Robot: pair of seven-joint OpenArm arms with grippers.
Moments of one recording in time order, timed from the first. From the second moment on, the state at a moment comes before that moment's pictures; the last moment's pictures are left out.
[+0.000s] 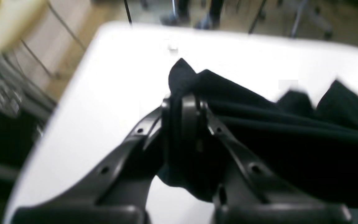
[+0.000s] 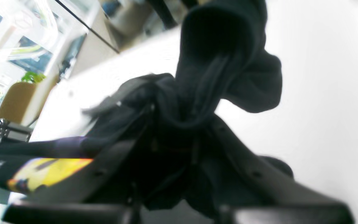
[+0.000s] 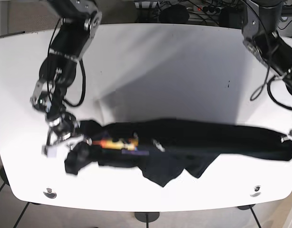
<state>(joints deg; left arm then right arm) -22.7 -23.3 -42.6 81.8 -21.5 -33.1 52.5 11.7 -0.2 24.8 93.1 33.0 11.6 -47.0</state>
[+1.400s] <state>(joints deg) 3.9 -22.2 -49.5 82.0 -26.9 -32.6 46.0 7.1 12.8 -17.4 90.3 20.4 13.5 -45.3</state>
